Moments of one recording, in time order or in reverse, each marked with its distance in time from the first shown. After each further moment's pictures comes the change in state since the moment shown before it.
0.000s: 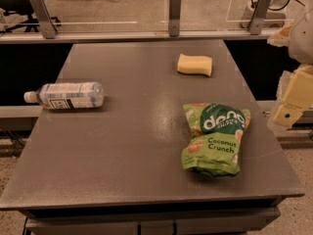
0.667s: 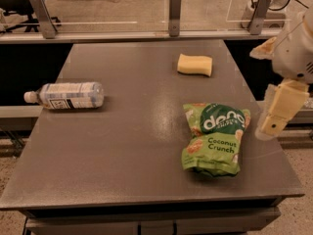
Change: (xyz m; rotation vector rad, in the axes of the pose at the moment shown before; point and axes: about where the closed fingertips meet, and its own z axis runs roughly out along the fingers) arm -0.009 0.006 0.033 -0.049 -0.064 -0.070
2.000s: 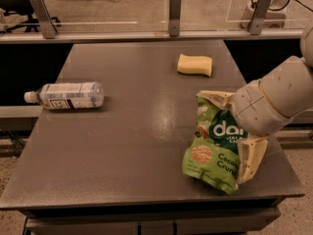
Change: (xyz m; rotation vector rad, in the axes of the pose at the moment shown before) arm -0.032 0.063 0.099 -0.121 -0.298 -0.486
